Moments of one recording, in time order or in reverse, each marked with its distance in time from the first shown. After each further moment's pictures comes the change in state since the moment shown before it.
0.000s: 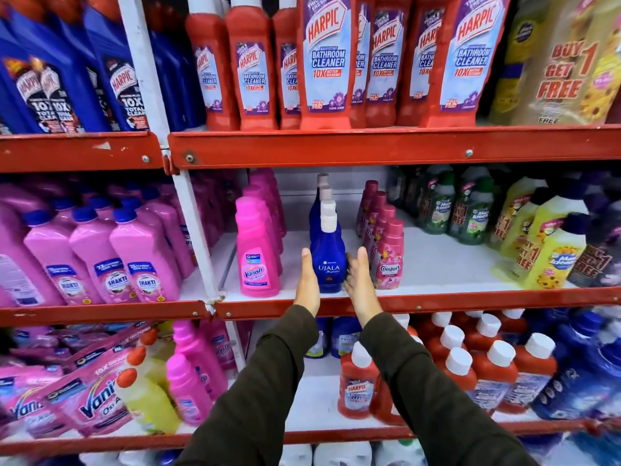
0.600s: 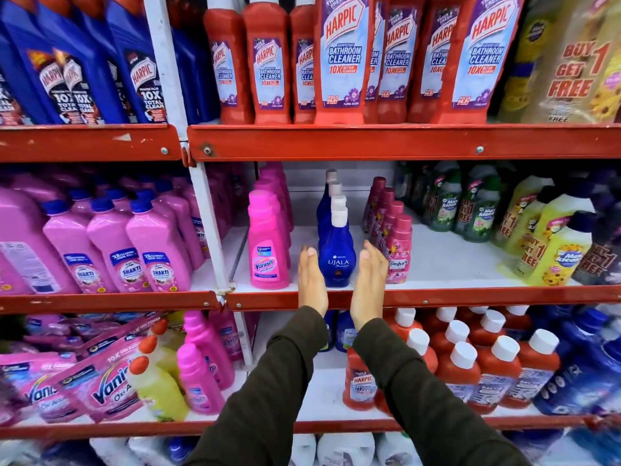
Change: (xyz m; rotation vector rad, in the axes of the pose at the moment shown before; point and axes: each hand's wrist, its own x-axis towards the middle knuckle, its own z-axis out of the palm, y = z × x) left_hand -0.015 -0.003 -0.010 0.033 0.120 0.085; right_hand -0.023 0.009 0.019 -0.119 0.336 -0.301
